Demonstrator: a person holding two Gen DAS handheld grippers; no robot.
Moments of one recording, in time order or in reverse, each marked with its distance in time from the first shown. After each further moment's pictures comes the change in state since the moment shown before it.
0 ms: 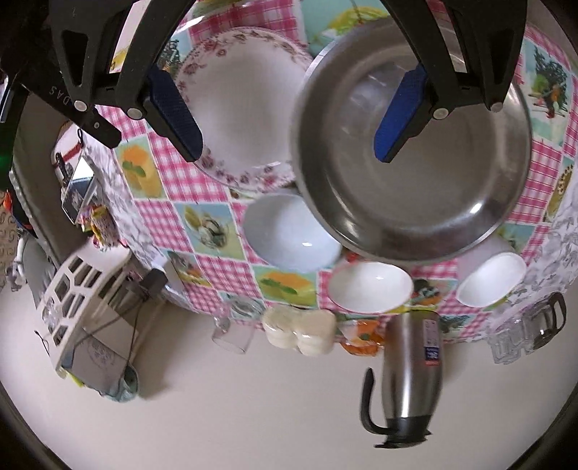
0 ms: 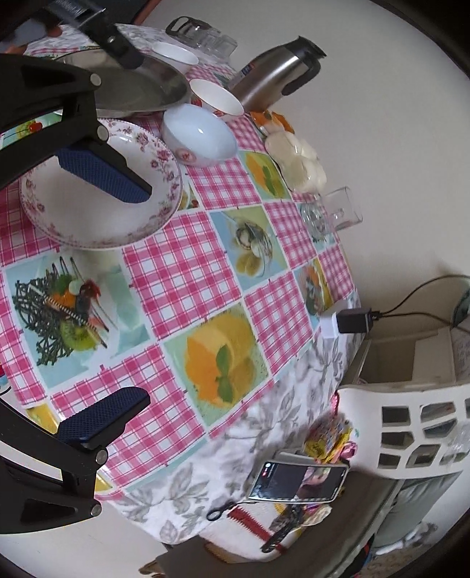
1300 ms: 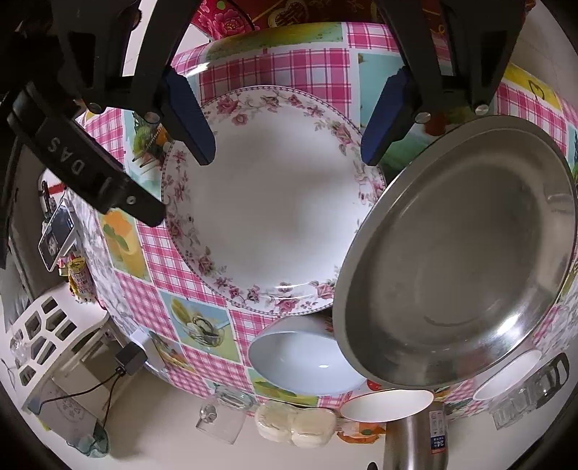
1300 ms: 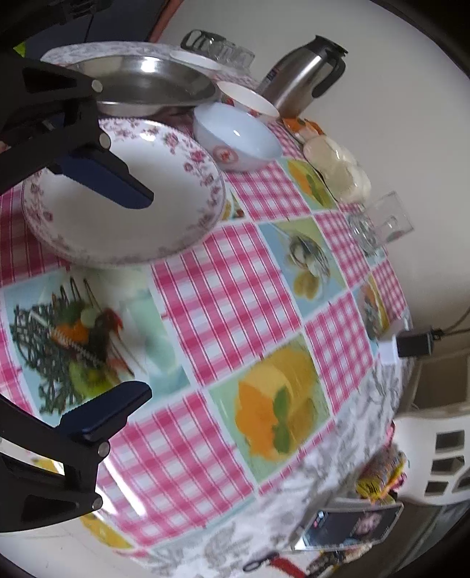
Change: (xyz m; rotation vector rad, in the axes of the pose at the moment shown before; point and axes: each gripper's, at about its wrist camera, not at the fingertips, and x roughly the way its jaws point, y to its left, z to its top) left arm 0.040 -0.029 -0.063 -0.082 0.275 0.067; right arm 0.055 0.012 -0.021 0.013 0.167 0.123
